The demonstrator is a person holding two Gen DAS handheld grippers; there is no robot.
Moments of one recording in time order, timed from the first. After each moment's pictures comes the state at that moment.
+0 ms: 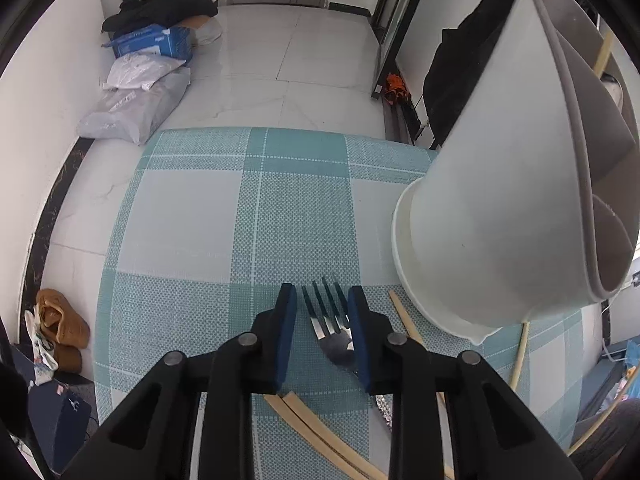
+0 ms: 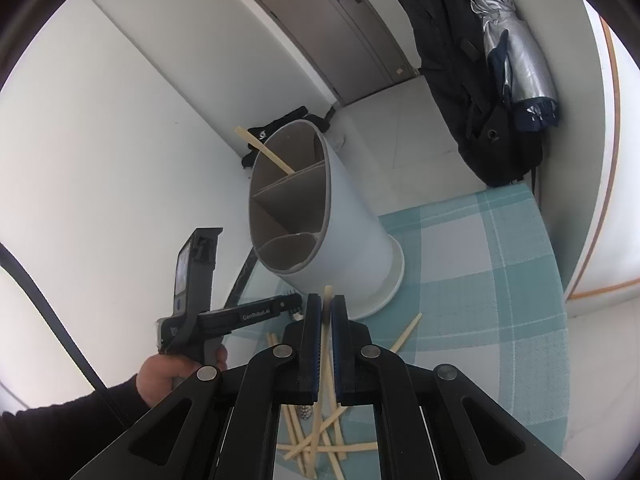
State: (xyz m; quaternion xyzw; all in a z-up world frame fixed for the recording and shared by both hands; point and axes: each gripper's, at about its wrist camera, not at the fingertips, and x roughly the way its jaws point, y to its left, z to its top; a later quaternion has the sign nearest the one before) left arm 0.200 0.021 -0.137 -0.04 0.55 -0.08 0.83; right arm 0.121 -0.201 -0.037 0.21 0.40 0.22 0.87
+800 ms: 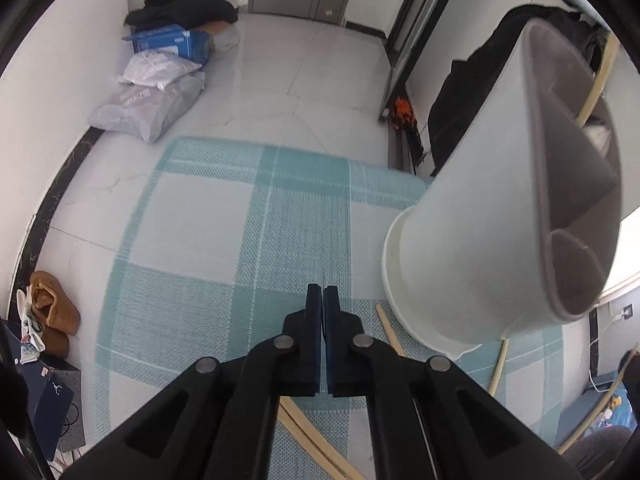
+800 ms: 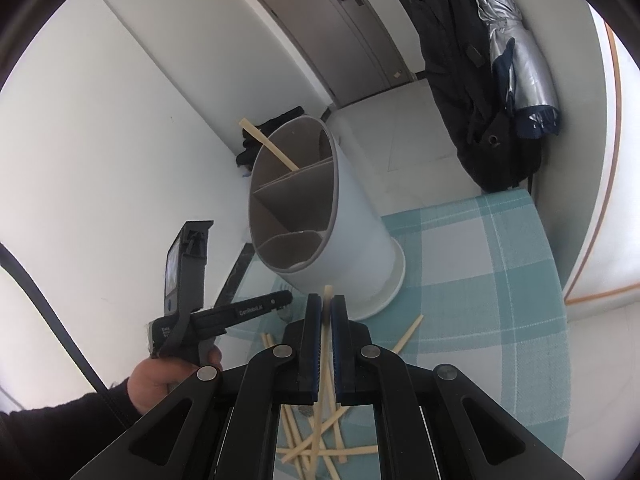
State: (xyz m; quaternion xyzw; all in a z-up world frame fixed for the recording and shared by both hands) left arm 0.194 0.024 -0.114 -0.09 0.52 -0.06 0.85; right arm 0.119 -0.192 -0.032 0.19 0.39 0.20 0.88
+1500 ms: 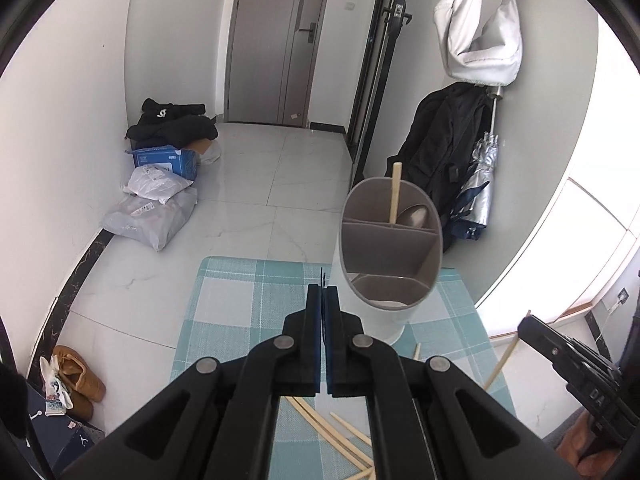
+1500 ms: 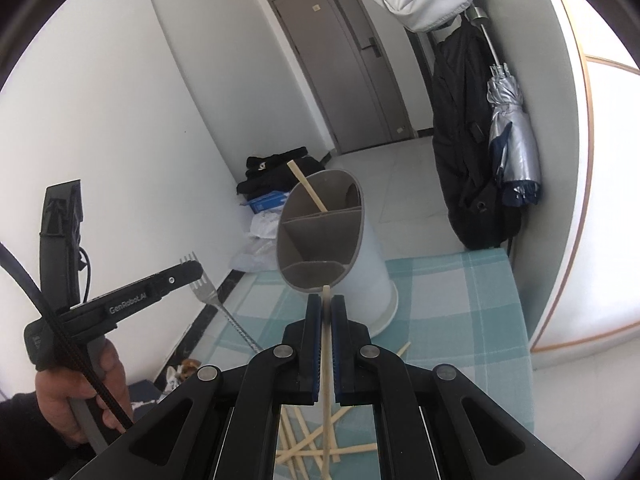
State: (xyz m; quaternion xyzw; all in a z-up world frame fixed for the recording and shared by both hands) left arm 0.090 0.014 0.010 -0.05 0.35 -0.10 0.93; right arm 0.074 -0.181 0.007 0.14 0.31 0.17 0.93
